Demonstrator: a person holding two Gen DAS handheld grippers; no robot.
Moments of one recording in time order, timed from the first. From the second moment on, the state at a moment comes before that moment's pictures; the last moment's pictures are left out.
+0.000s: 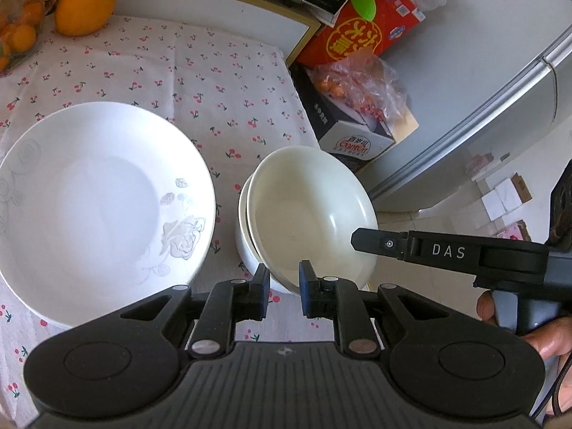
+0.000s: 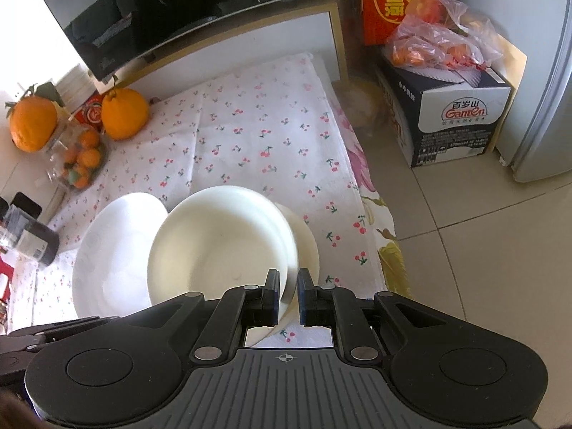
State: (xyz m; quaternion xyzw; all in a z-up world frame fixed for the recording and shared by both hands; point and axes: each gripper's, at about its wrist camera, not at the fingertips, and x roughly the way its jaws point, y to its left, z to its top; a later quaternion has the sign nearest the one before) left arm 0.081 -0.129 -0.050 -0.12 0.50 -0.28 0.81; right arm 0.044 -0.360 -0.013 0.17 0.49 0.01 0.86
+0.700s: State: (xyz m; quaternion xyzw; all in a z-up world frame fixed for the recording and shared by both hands) left arm 0.078 -0.139 -0.054 -0.08 0.50 -0.29 0.81; right arm 0.048 -0.369 -0.022 0.17 0.50 0.00 0.85
